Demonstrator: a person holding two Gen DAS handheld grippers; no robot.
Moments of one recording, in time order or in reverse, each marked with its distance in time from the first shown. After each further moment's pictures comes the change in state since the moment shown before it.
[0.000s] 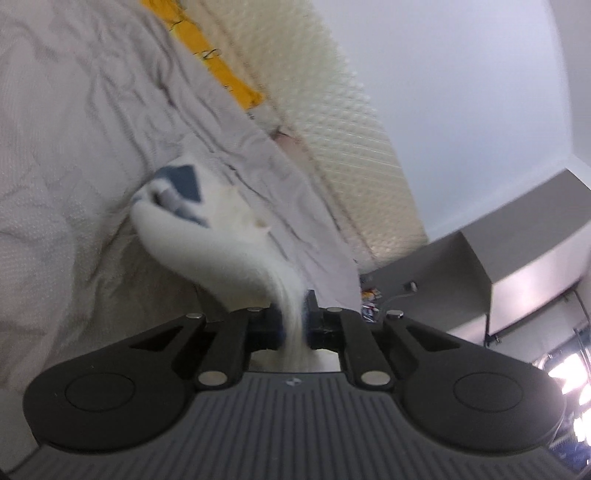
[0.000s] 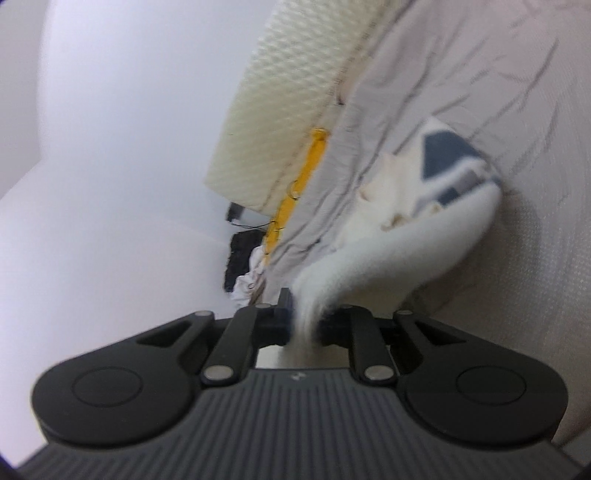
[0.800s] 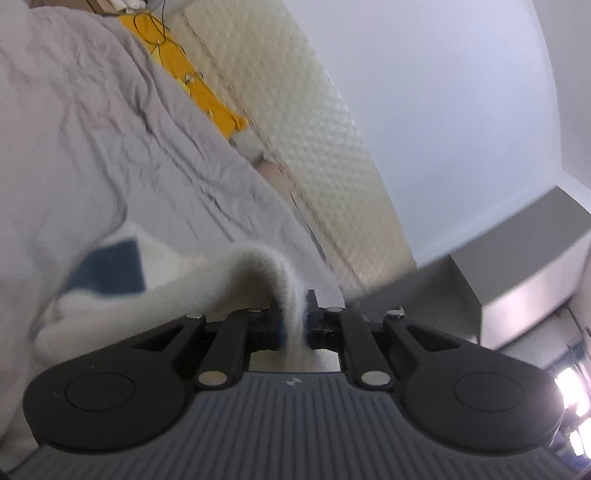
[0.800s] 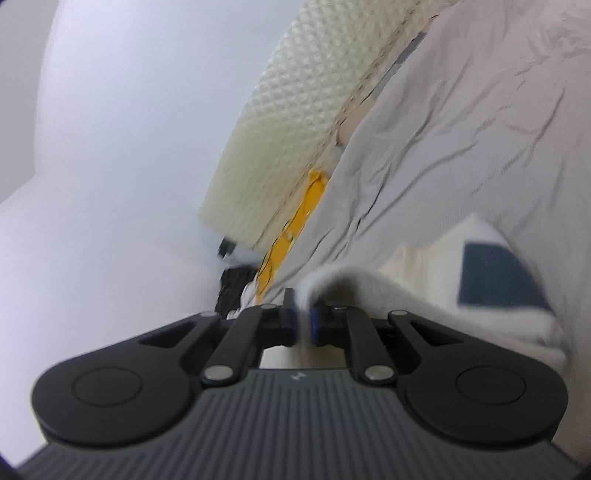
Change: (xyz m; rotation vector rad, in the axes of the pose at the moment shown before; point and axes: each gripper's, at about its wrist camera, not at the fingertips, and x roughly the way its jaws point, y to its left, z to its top) left arm 0.045 -0.017 0.040 -0.007 -0.101 -0.019; right arm 0.027 0.013 0.052 -0.007 -0.125 -0.059
